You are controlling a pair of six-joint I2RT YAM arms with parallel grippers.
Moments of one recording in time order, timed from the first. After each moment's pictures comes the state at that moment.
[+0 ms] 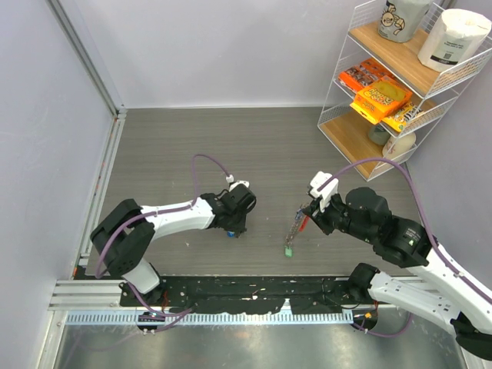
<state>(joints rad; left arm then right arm) -0.91 1.60 0.91 -0.42 -0.16 -0.69 0.86 0.67 0.93 -0.72 0.04 -0.10</state>
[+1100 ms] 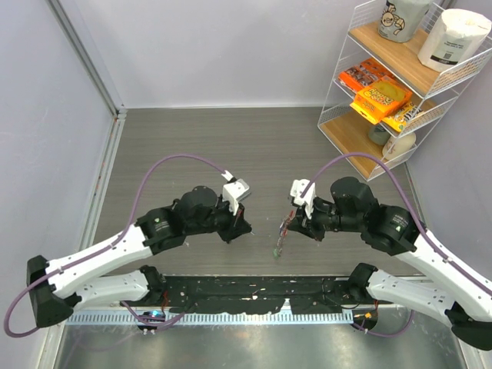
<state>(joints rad) -1.02 1.01 0.87 -0.39 0.12 -0.29 0.86 0.79 1.00 -0.78 -0.28 -0.18</state>
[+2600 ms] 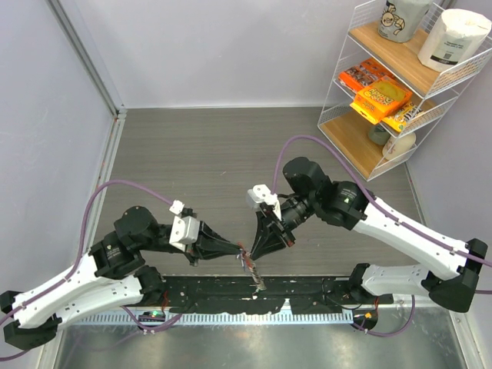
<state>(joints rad) -1.05 0.58 0.76 -0.14 0.60 0.00 0.97 1.15 1.20 -0.60 -1.08 -0.22</state>
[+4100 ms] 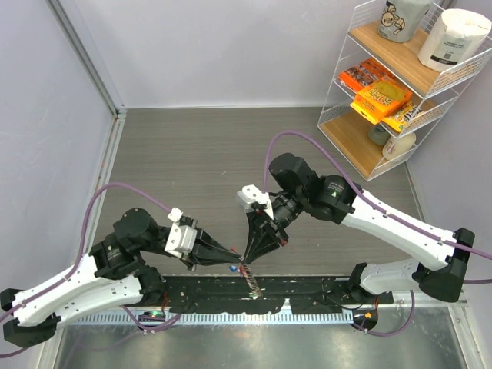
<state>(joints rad) -1.08 0.58 0.75 -0.11 0.70 0.02 1.00 1.26 1.31 -0.64 -1.19 -0.28</state>
